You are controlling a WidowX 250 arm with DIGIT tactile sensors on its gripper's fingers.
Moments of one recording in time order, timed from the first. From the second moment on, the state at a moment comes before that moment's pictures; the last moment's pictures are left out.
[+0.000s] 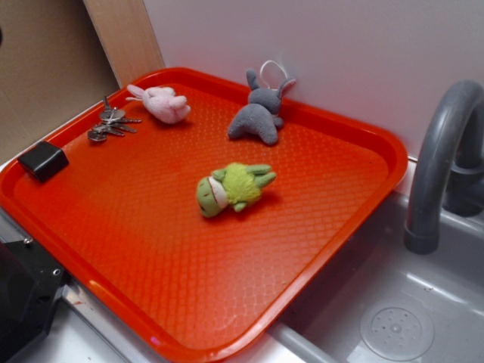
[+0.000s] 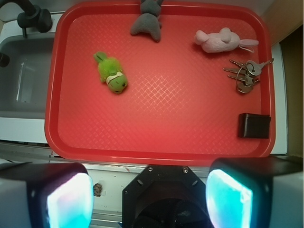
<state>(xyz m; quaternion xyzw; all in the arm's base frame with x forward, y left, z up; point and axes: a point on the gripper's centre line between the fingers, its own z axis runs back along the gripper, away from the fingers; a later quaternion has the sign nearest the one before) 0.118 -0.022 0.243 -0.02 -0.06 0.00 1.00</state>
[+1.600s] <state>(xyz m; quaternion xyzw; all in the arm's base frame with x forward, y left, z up) 0.191 0.100 0.116 0.07 -0.11 0.12 0.98</state>
